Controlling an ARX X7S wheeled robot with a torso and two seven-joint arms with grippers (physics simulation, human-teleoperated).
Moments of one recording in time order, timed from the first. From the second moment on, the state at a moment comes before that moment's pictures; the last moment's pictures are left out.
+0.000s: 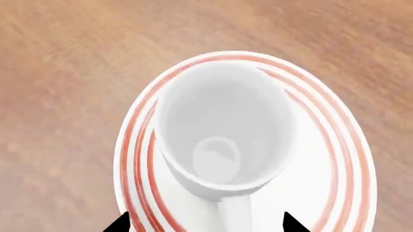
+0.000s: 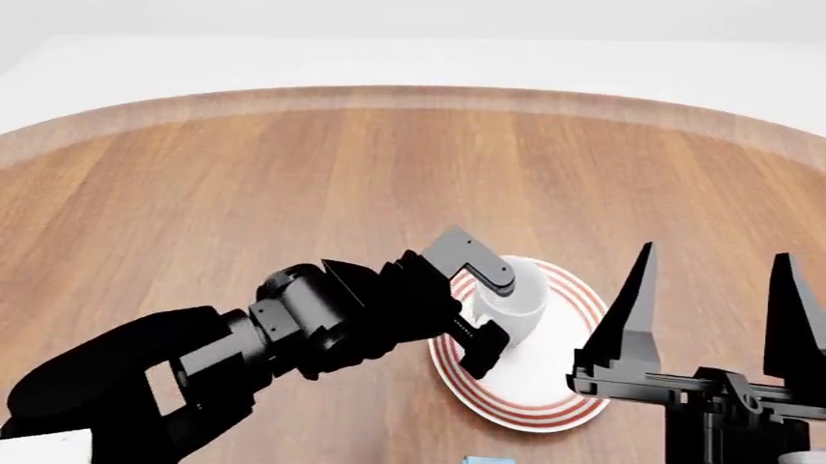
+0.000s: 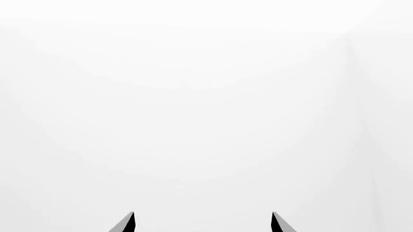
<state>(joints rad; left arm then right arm) -1.29 -0.12 1.52 -0.59 -1.27 -0.51 -0.02 -0.10 0.40 -0.15 -0.63 0.11 -0.22 0.46</state>
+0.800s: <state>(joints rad) -1.39 -0.55 1.37 0.11 -1.38 -0.51 -0.30 -0.10 0.40 -0.17 -0.63 0.10 -0.22 0.47</state>
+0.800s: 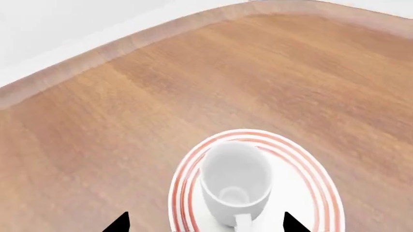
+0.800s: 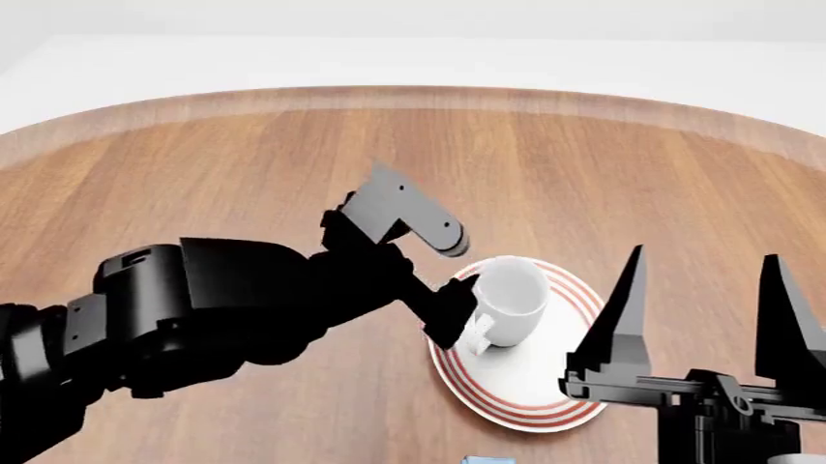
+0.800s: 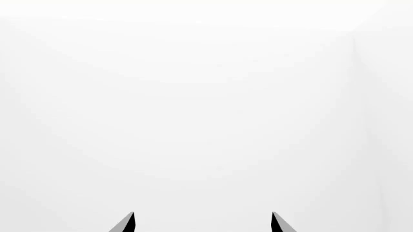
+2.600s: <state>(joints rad) -1.25 -0.96 1.20 0.47 -1.03 -0.21 -0.67 0.24 0.58 -0.63 -1.03 0.64 0.60 1.21</state>
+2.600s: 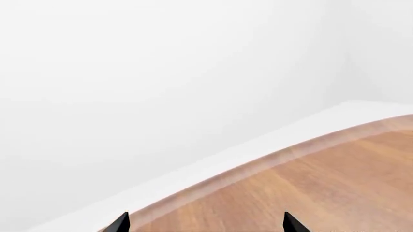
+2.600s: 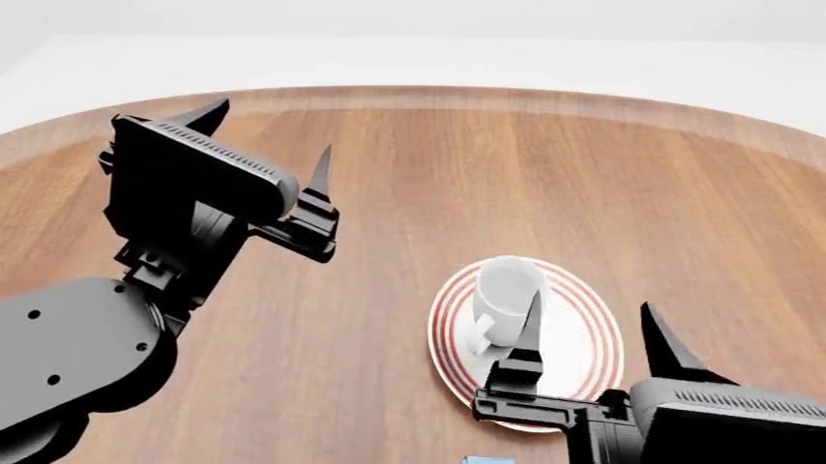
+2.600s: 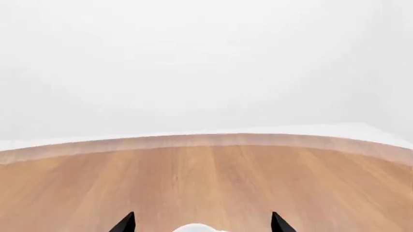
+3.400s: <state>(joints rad) -1.24 -0.96 1.19 0.47 -1.06 -0.22 -0.66 0.31 0.48 -0.52 -0.99 1.46 0.83 1.46</state>
